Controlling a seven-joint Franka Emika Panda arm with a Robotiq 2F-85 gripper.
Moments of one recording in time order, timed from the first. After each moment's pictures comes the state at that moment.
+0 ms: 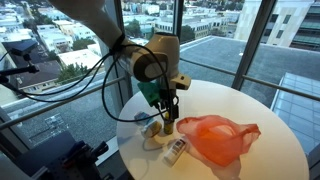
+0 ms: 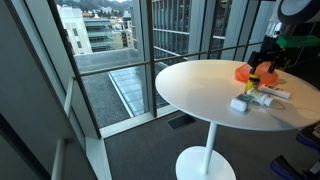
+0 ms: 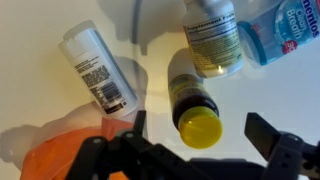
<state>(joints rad) -0.10 0.19 -0.14 -2.34 0.01 2.56 0.21</state>
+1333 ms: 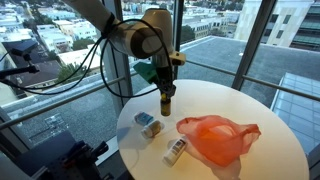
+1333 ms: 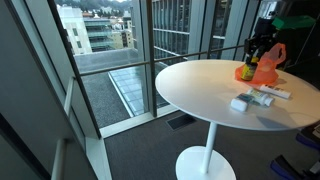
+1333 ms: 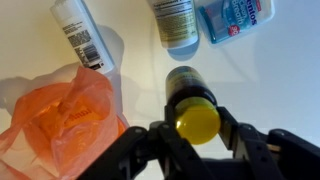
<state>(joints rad) -0.03 0.09 -0.12 -2.27 -0.05 2.45 0.24</state>
